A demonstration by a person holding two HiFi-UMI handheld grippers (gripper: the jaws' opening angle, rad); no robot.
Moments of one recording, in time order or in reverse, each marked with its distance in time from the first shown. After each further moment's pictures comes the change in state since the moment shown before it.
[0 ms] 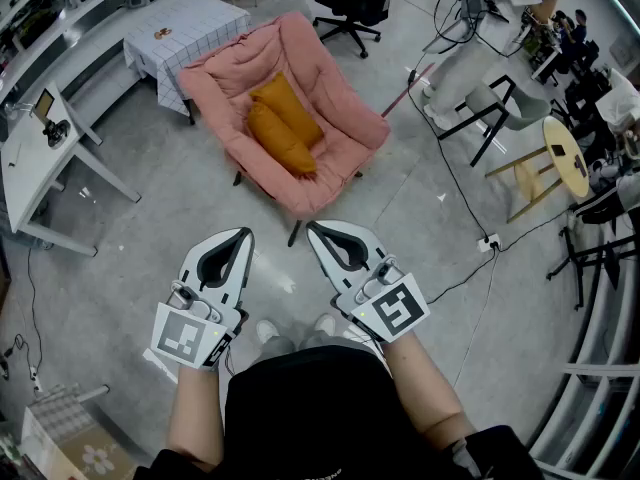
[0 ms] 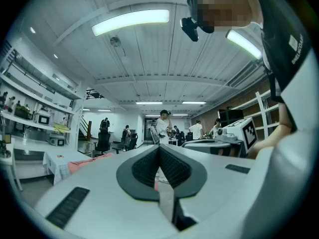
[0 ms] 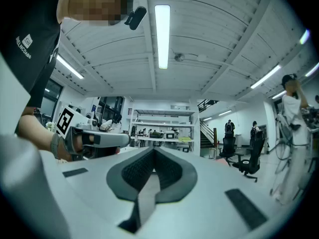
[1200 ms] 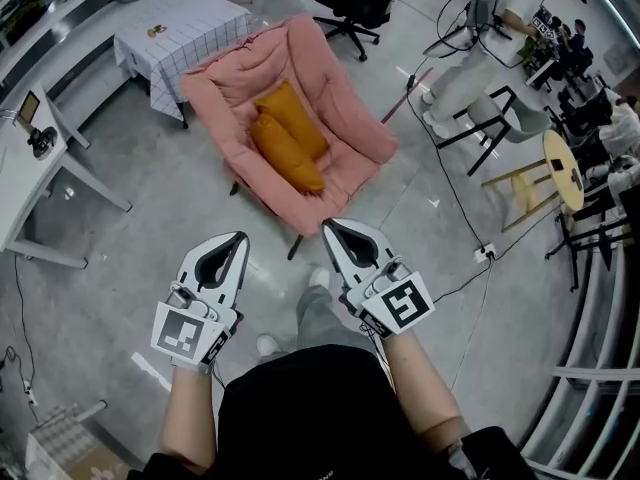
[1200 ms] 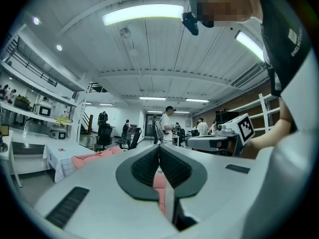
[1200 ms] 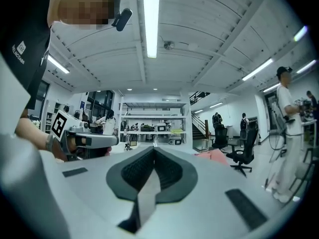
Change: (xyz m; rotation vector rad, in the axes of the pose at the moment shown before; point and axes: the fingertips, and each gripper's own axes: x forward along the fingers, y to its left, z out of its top) left arm 0.022 0.121 -0.048 -0.041 0.052 -0.003; right arm 0.095 -0.054 -0.048 0.053 0.073 -0.109
